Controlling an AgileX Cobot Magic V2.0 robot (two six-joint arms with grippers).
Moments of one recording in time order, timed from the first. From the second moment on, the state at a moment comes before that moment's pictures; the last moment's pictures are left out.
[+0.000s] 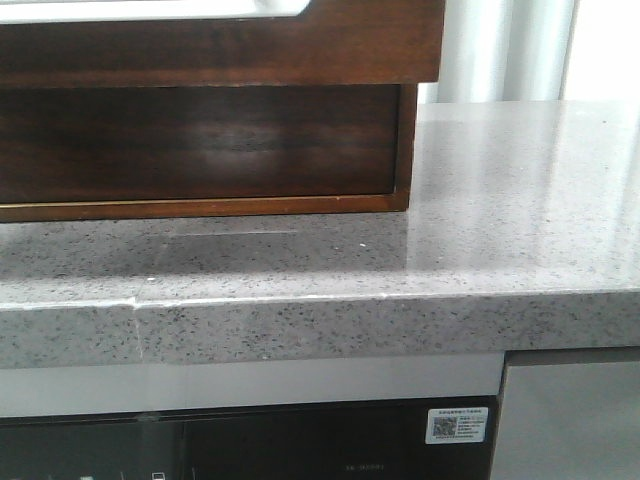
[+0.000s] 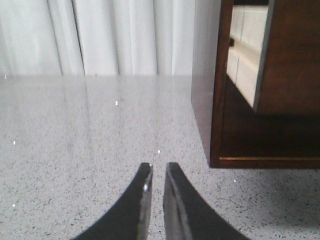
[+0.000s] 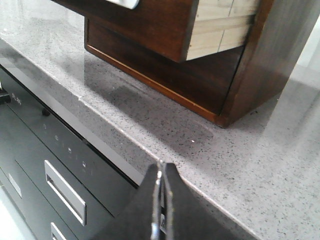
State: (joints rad) left arm 0.06 -0.01 0.00 -0.05 0.08 0.07; right arm 0.59 0.25 -0.11 0.56 0.09 -0.78
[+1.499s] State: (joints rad) left arm 0.06 -0.01 0.00 -0.05 0.32 0.07; right arm 0.59 0.25 -0.11 0.56 0.07 -0.78
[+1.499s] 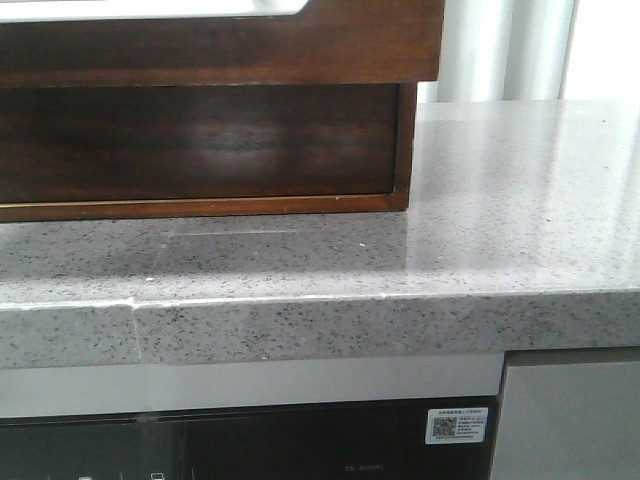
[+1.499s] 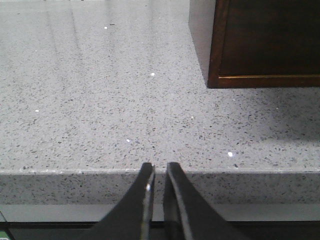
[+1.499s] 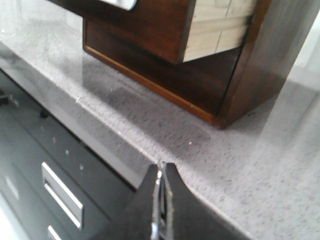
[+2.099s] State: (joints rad) left arm 0.06 -0.01 0.00 -0.05 0.32 0.07; right arm 0.21 0.07 0.02 -0.15 0.00 0.10
